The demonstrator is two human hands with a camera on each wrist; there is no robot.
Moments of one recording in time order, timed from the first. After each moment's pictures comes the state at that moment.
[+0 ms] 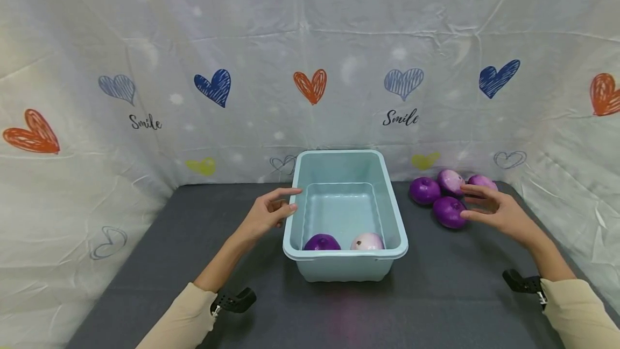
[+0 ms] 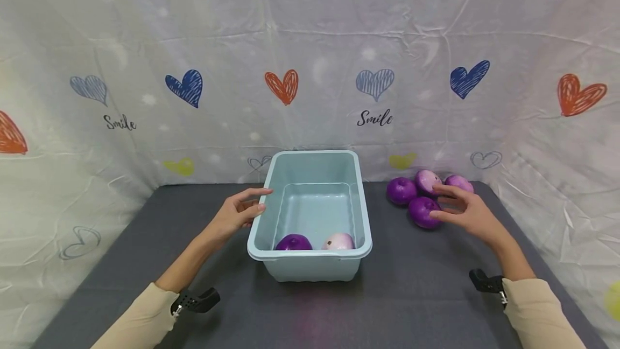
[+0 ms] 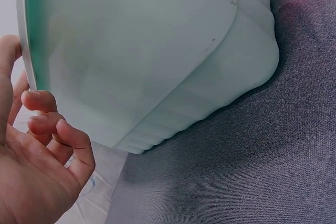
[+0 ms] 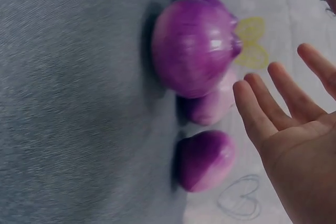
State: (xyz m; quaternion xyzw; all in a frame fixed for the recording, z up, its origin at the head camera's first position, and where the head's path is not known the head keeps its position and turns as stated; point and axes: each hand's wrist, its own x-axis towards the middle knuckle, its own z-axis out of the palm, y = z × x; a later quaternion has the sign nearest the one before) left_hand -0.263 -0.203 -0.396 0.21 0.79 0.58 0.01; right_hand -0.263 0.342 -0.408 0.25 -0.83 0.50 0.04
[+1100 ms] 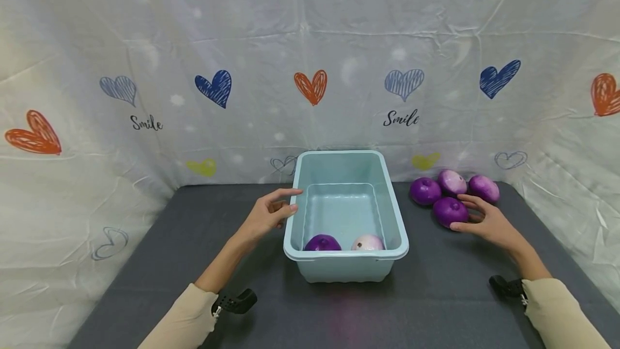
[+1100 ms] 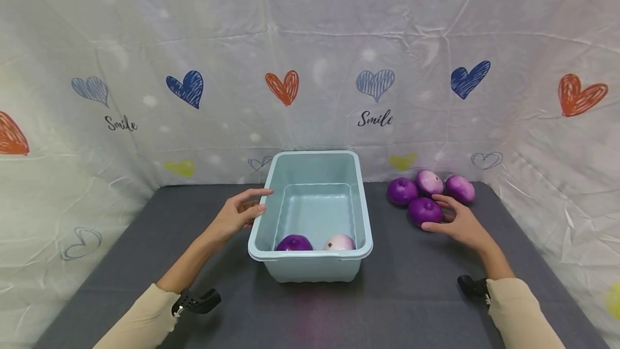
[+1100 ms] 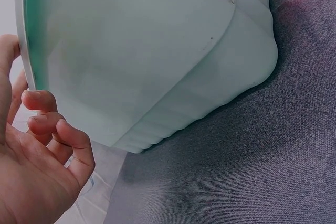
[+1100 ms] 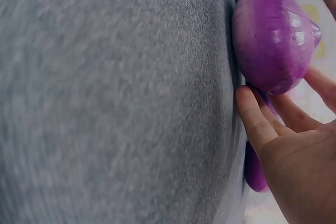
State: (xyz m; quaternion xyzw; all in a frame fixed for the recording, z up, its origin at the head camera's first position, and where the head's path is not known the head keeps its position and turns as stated) left_hand -0.264 -0.203 -0.398 0.21 0.79 0.58 0.01; right_hand -0.276 0.334 -0.444 0.16 -0.87 0.47 0.00
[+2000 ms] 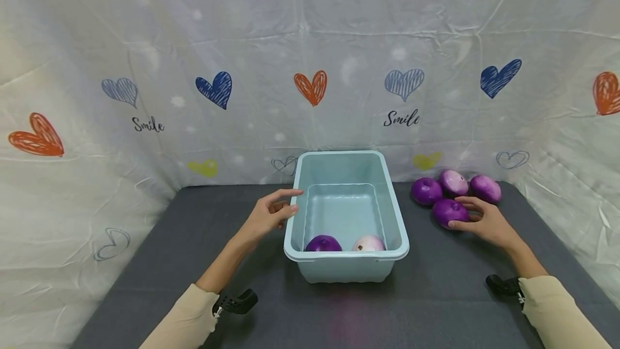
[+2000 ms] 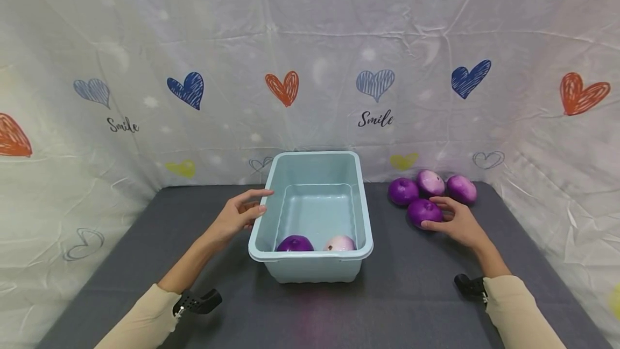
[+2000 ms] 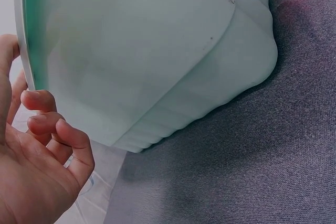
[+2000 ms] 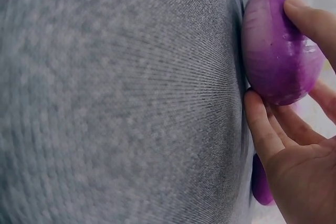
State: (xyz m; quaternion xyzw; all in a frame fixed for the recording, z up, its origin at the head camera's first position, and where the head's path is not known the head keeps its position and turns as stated) left_hand -0.266 -0.203 -0.399 0.20 0.79 0.57 0.01; right_hand -0.281 0.328 -0.451 0.15 -0.87 0.46 0.05
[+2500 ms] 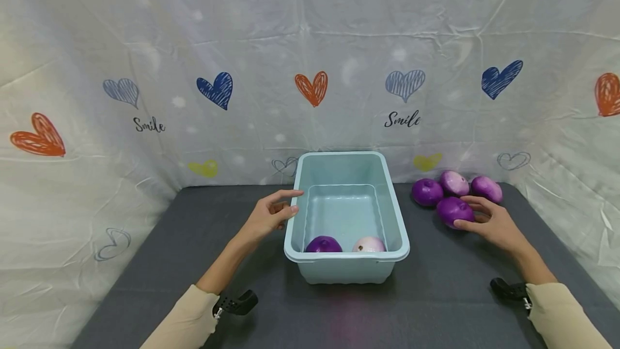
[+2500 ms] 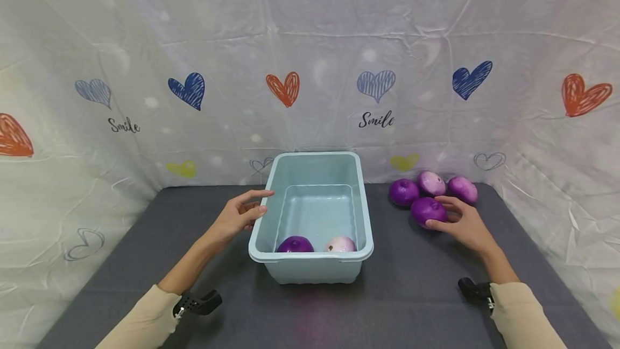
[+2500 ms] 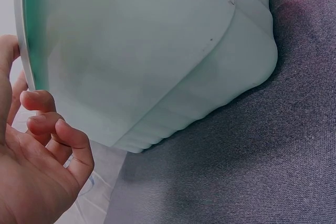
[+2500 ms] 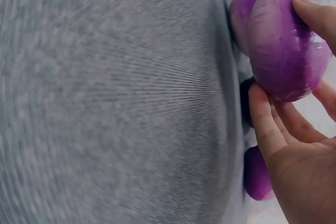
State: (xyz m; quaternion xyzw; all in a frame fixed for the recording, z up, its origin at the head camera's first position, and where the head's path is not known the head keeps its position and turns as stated) left_hand -0.264 -0.202 -0.399 0.20 0.79 0.57 0.01; right_hand -0.274 0.332 -0.448 0.14 -0.85 0.50 0.07
